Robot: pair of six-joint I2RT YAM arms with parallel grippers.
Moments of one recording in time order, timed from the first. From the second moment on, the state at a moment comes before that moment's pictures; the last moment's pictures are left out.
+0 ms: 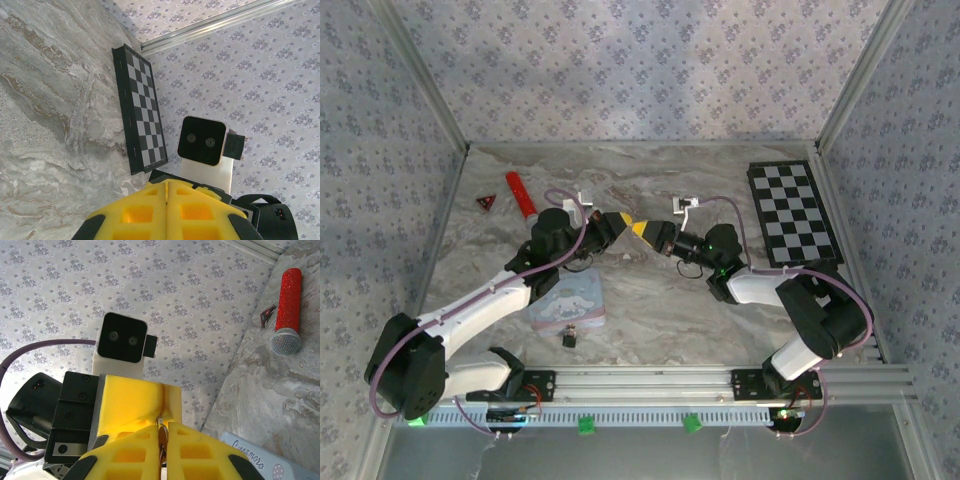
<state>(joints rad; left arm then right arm) -0.63 1.20 0.70 0.33 0.32 -1.20 0.62 1.56 0.58 1.19 -0.59 1.26</state>
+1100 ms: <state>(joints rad) -0.49 1.00 0.95 -0.93 -0.10 -0.79 0.60 1.15 0.72 -0.11 -0.32 0.59</state>
